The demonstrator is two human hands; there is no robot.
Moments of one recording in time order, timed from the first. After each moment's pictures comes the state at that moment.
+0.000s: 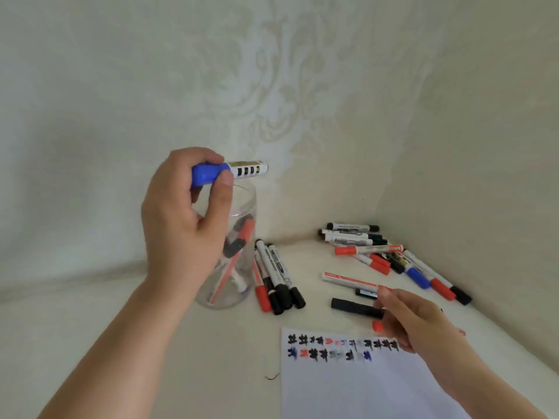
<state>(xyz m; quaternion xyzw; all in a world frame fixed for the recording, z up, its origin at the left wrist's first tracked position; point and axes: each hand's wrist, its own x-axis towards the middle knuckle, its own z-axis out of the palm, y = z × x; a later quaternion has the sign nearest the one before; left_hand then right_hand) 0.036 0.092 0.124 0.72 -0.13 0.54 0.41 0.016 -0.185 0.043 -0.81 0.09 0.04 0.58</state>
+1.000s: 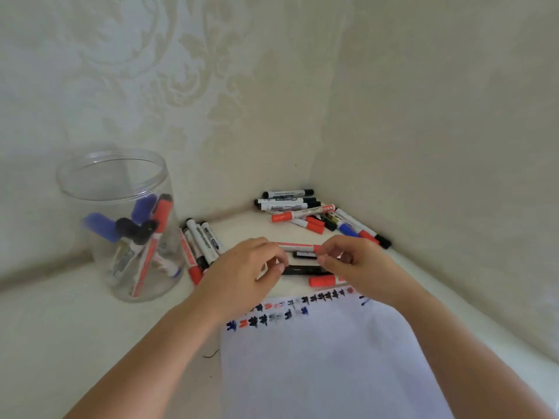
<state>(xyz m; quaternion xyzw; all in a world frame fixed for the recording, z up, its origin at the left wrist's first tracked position) 0.053 -0.005 0.032 0.88 -0.35 0.11 0.31 0.022 -0.221 0.053 -0.94 -0.04 -0.03 0.34</state>
